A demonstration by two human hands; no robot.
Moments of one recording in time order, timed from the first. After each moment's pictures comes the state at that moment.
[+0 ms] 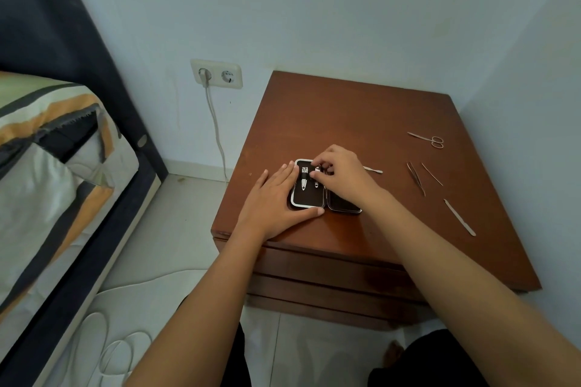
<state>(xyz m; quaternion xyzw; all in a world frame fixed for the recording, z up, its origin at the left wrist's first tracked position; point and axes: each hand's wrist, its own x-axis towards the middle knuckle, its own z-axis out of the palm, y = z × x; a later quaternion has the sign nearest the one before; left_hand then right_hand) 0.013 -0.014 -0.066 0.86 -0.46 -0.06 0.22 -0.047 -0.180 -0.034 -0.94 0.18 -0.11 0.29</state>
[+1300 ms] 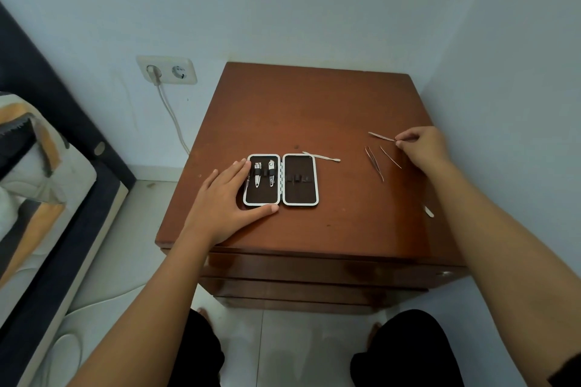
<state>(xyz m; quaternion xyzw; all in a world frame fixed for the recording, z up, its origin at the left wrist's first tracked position) 0.014 -0.016 -0.062 0.87 -0.44 -0.05 0.22 -0.151 -0.353 -0.033 -0.79 0.48 -0.21 0.30</state>
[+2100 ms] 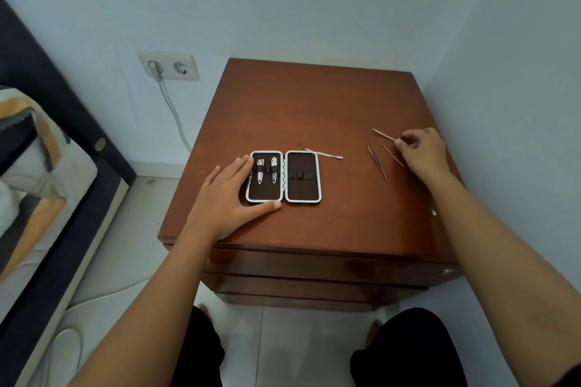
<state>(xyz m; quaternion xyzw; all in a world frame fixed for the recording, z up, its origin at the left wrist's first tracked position) 0.015 -0.016 -0.065 0.87 -0.45 -0.04 0.23 -0.156 -0.340 -0.044 -0.82 0.47 -0.22 0.26</state>
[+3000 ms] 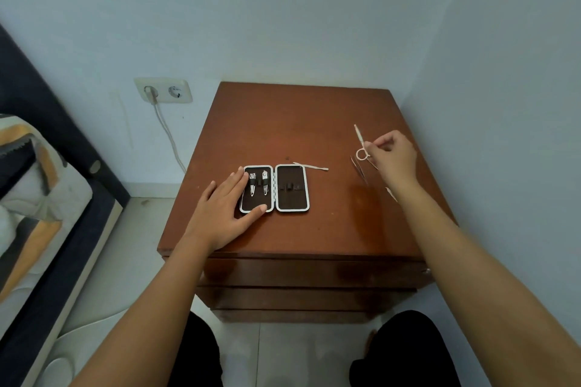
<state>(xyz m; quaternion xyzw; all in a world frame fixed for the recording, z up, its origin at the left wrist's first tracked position) 0.015 -0.014 -0.068 0.86 -0.47 -0.05 0.19 -0.152 -0.278 -0.007 -0.70 0.46 -0.36 0.42</state>
